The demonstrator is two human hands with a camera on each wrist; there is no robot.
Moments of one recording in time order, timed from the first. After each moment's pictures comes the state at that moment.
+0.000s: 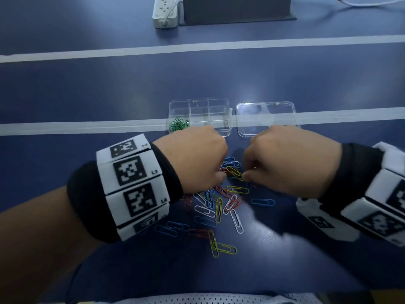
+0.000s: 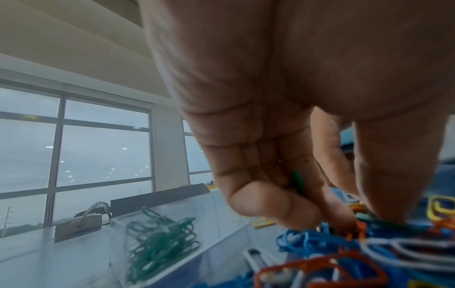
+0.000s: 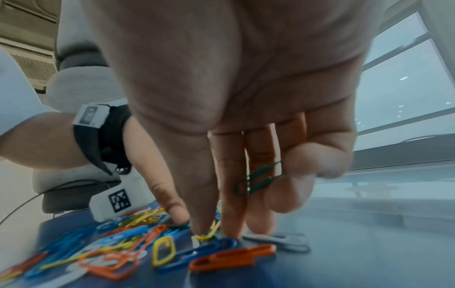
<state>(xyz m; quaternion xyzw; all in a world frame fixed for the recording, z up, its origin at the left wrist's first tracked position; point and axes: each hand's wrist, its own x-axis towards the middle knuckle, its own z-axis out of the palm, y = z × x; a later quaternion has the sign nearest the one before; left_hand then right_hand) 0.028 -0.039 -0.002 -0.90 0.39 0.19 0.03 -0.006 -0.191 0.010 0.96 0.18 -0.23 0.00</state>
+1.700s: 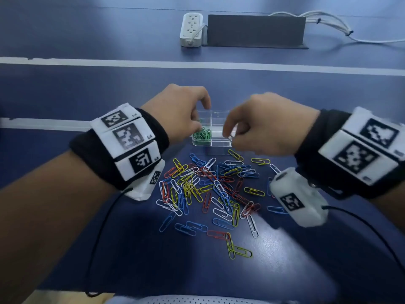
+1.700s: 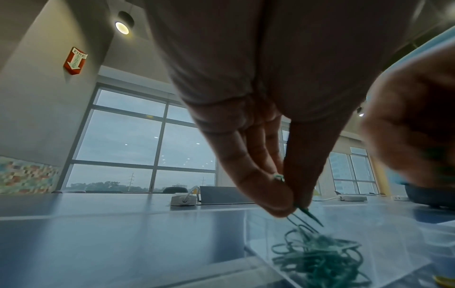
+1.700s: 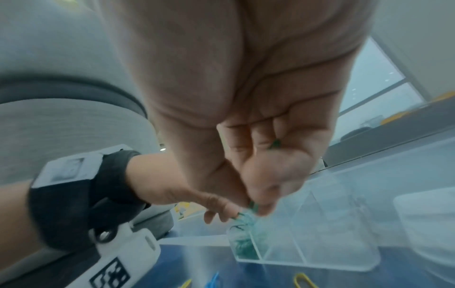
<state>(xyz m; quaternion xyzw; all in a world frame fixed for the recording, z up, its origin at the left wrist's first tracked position) 0.073 0.012 0.009 -0.96 0.19 0.08 -0.21 0.030 -0.147 0.040 0.97 0.13 -0.15 -0.15</state>
